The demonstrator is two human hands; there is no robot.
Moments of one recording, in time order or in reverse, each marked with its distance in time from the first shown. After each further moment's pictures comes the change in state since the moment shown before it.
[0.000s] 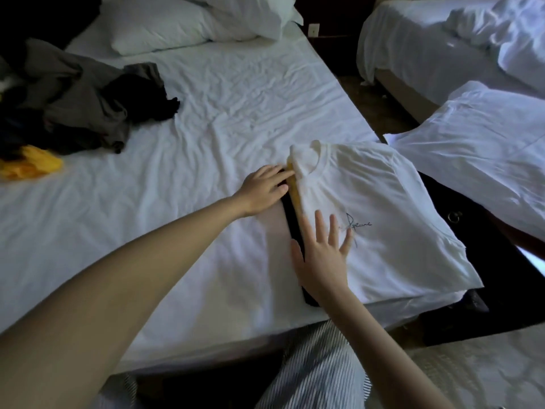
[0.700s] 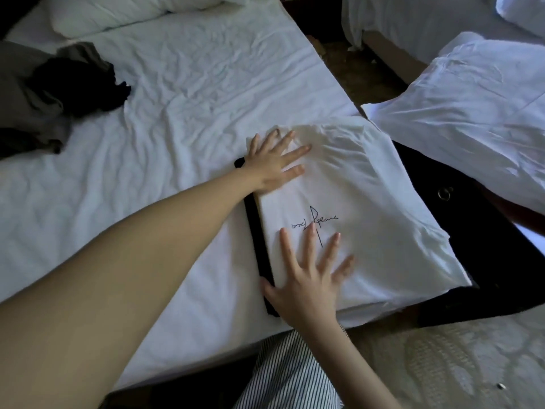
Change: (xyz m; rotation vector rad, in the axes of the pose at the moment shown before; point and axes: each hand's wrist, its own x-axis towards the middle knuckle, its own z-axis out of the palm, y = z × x) left_hand 0.098 0.051 0.047 0.379 -0.139 0.058; right_hand -0.019 0.052 0.036 -0.095 0.086 0.094
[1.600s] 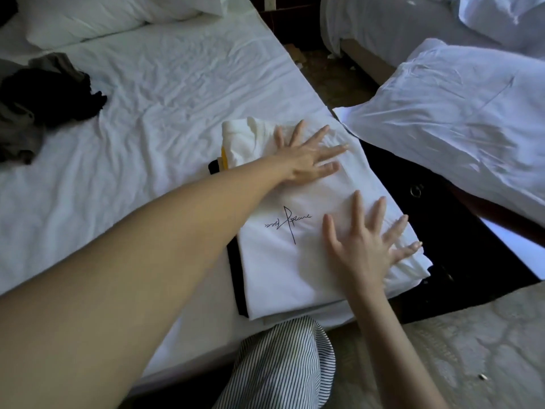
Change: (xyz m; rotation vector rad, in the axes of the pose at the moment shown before) left_hand 0.041 0.098 -0.022 0.000 -0.033 0.164; right_hand 0.045 0.100 -0.045 0.159 0.086 0.475
